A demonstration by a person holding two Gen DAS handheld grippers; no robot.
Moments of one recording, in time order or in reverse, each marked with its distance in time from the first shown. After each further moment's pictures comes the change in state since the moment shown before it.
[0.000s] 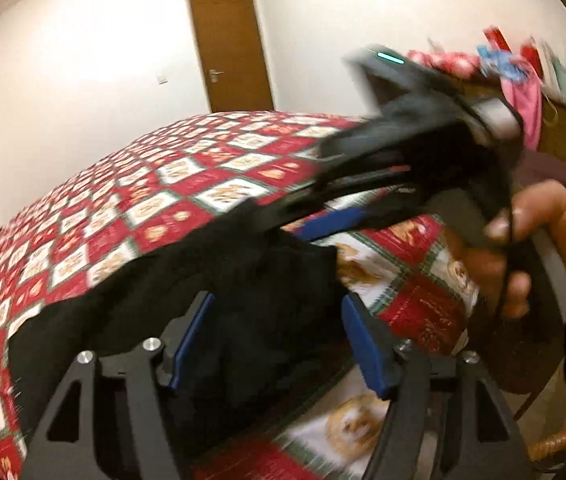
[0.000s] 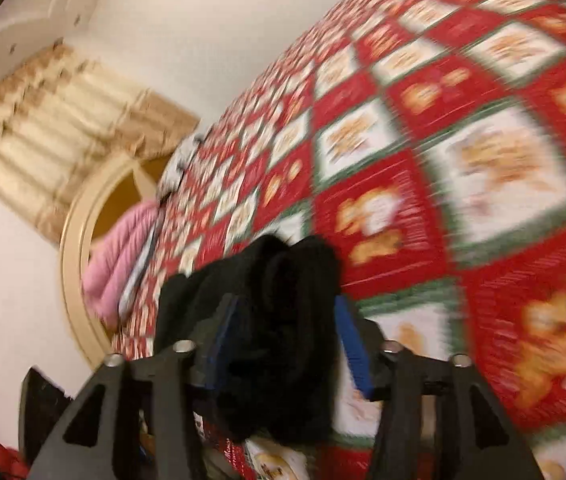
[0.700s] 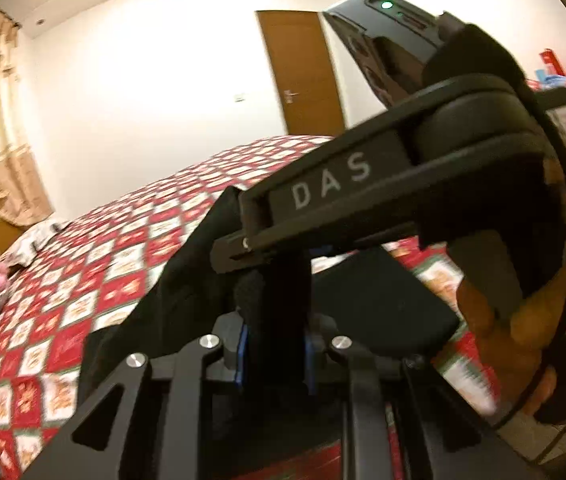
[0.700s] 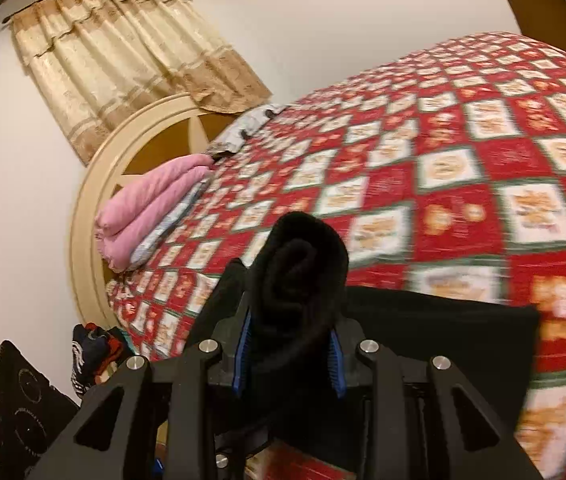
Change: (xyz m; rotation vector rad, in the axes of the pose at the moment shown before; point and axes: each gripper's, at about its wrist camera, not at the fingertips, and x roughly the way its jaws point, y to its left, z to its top) left arm -0.039 0.044 -0.007 -0.034 -0.089 0.227; right arm 0.070 0.145 -0.010 -0.364 0.066 0.057
